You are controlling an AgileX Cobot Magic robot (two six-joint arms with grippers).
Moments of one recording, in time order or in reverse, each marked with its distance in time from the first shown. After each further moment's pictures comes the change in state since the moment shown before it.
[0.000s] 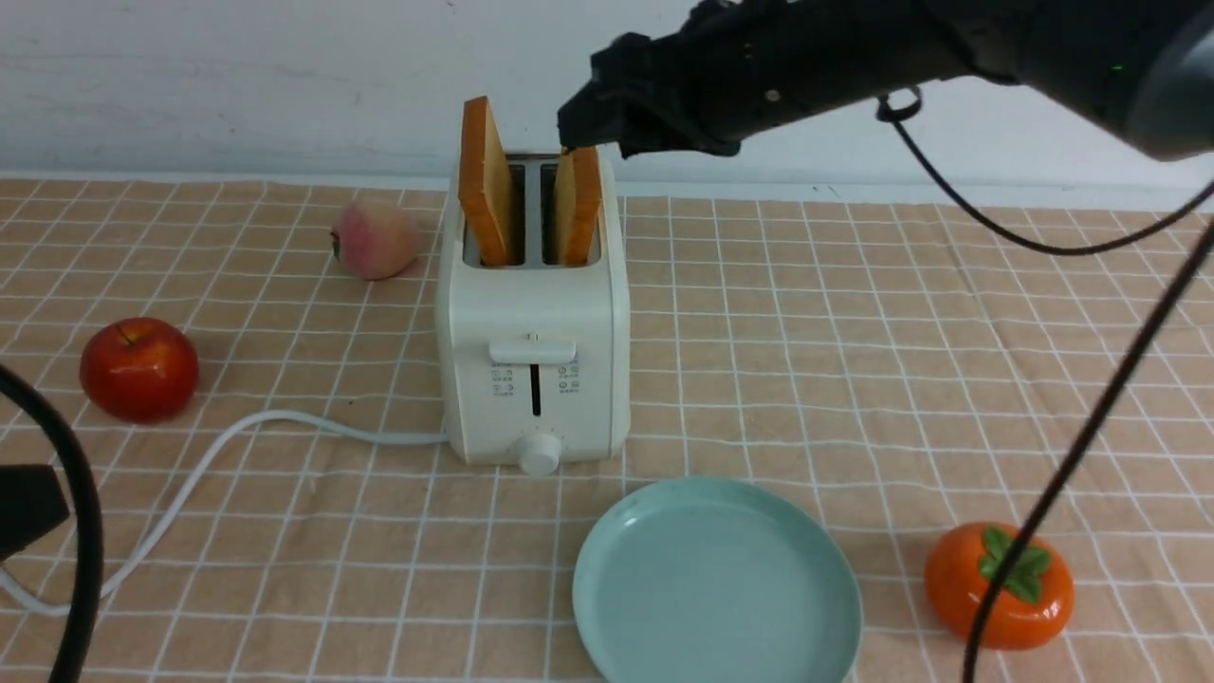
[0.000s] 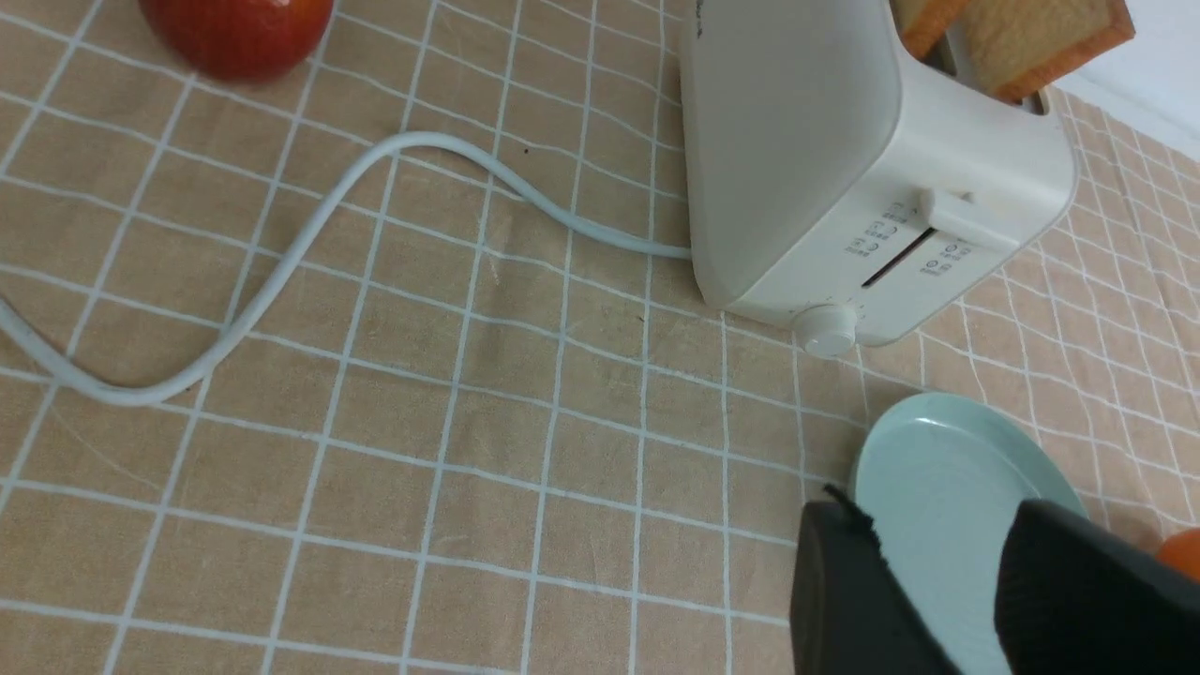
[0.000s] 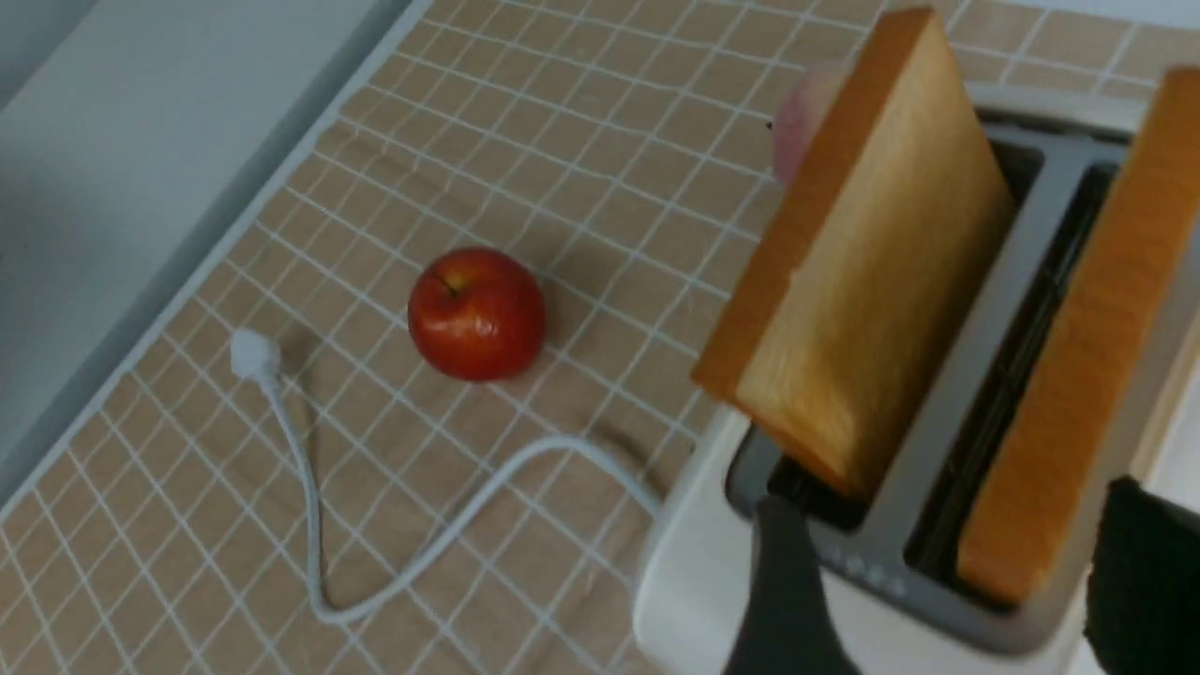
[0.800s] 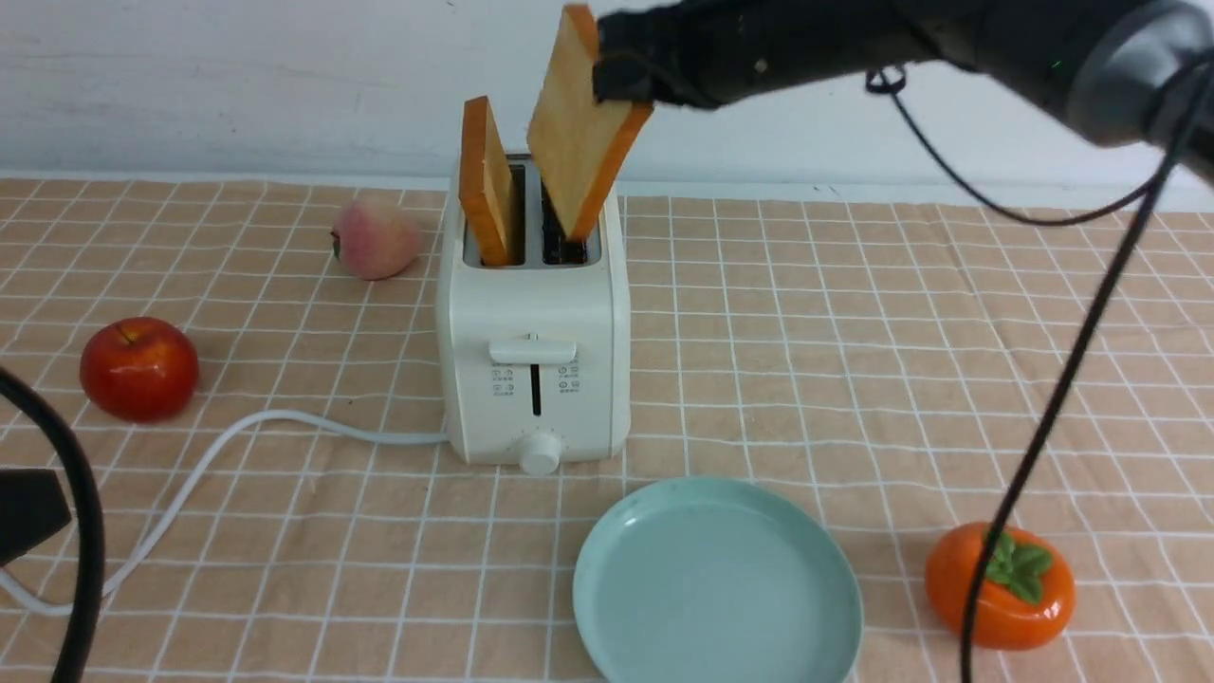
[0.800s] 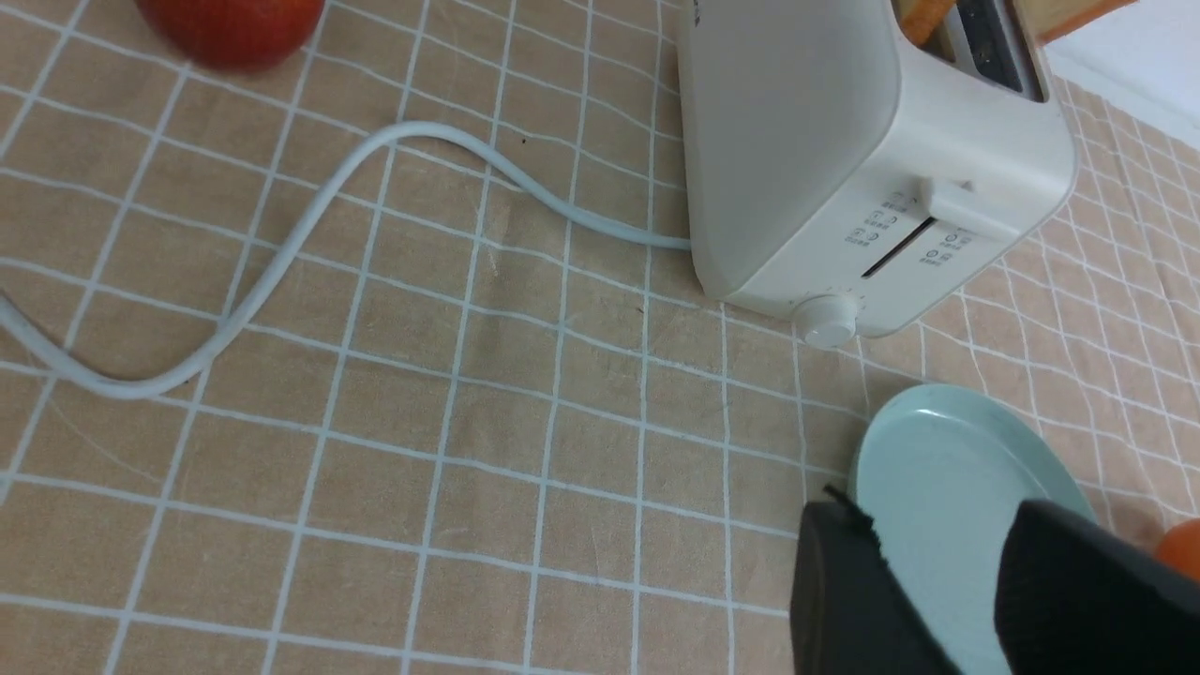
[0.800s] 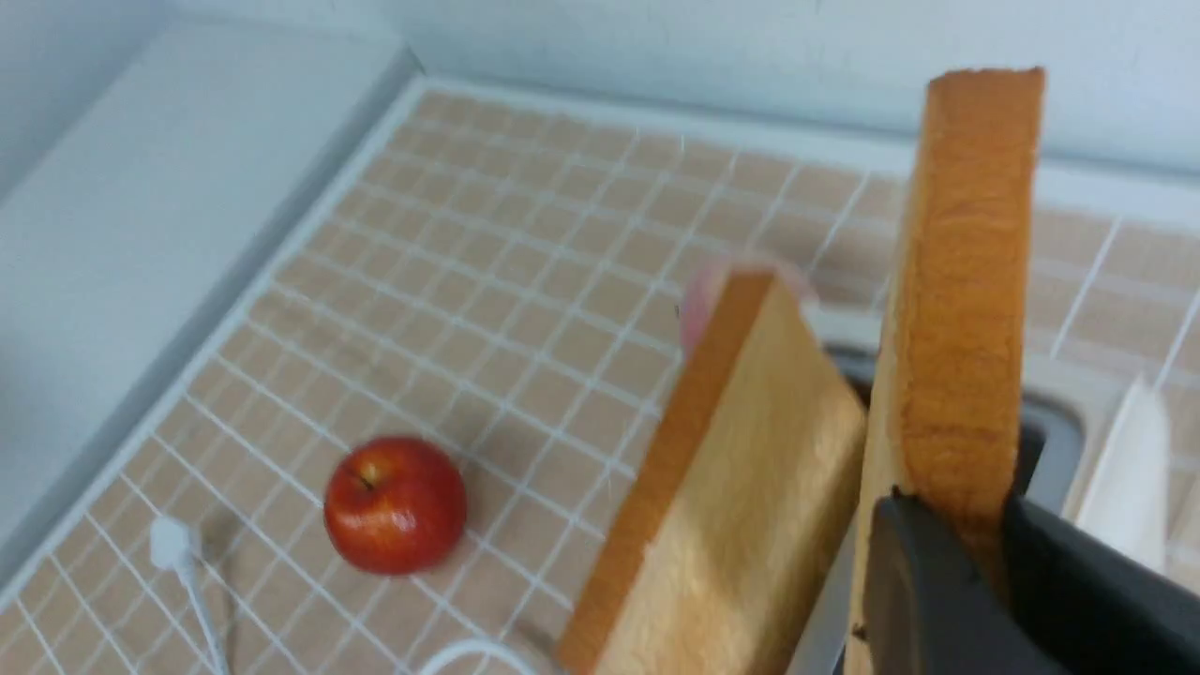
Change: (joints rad) right arm -0.062 0.021 -0.152 -0.006 -0.055 0.008; left arm -0.001 0.000 0.000 0.001 0.007 0.003
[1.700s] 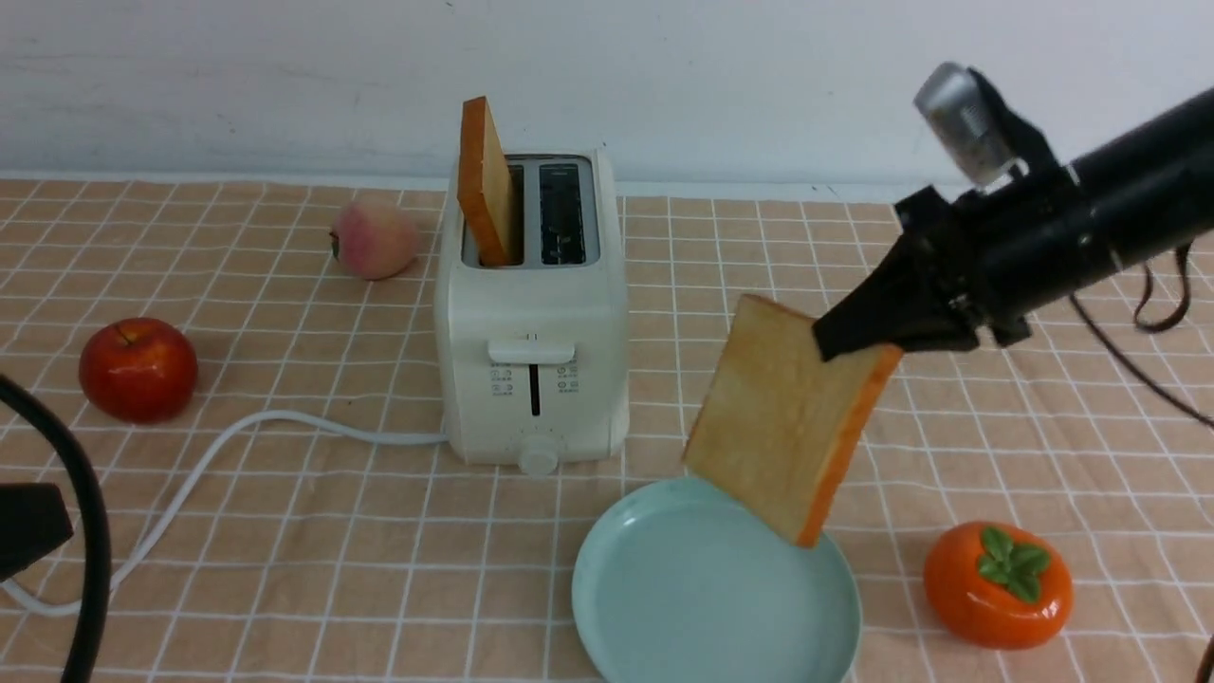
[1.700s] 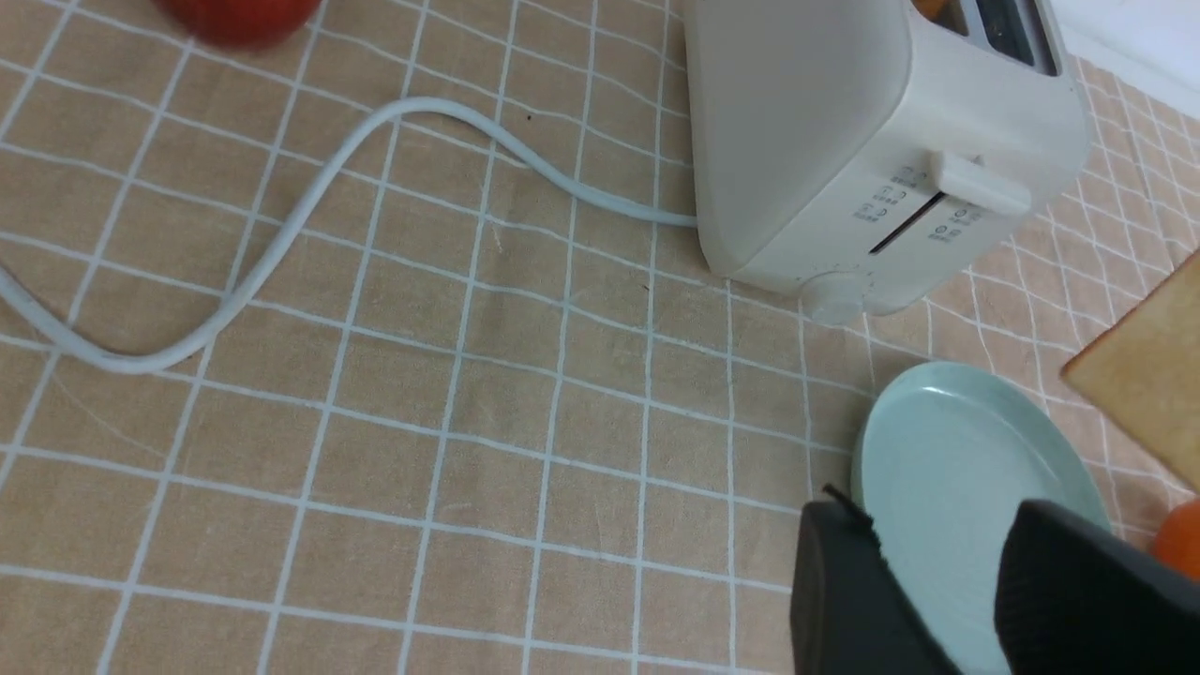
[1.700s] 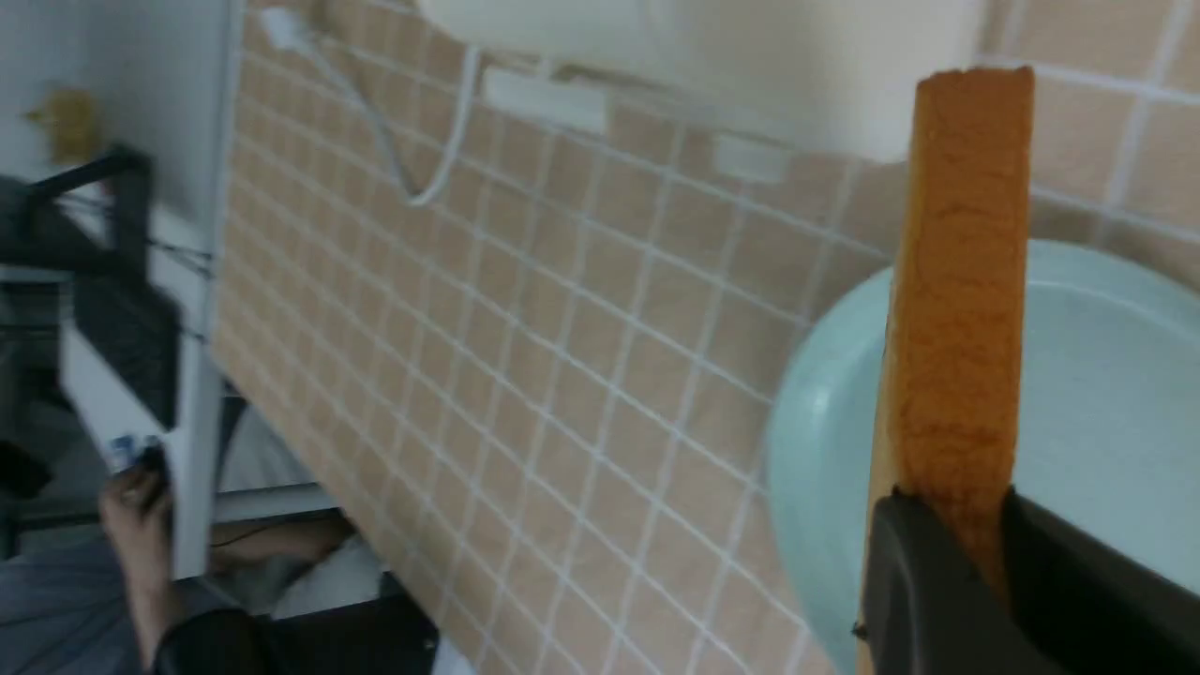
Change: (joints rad) right arm -0.303 -0.220 0.710 0.330 0.551 -0.236; left arm 0.000 0.000 0.000 -0.012 0.023 0.000
